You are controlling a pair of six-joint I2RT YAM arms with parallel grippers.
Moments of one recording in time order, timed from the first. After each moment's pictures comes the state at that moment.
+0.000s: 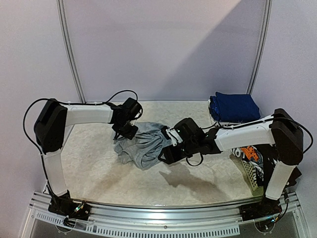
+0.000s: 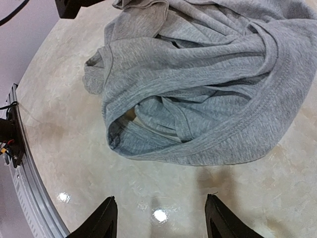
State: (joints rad) left arm -0.64 1.96 1.39 -0.59 -0.39 -0.09; right arm 0.96 1.82 1.11 -0.08 -0.16 0.44
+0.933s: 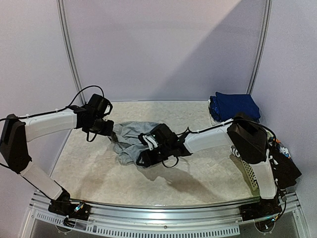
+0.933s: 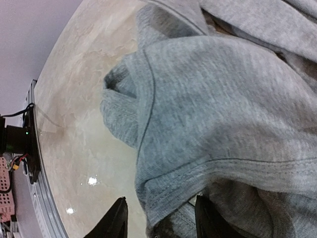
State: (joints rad) left arm -0.47 1.51 1.04 -0.49 -0.26 -0.21; right arm 1.00 2.23 1.47 -0.01 -0.36 0.52
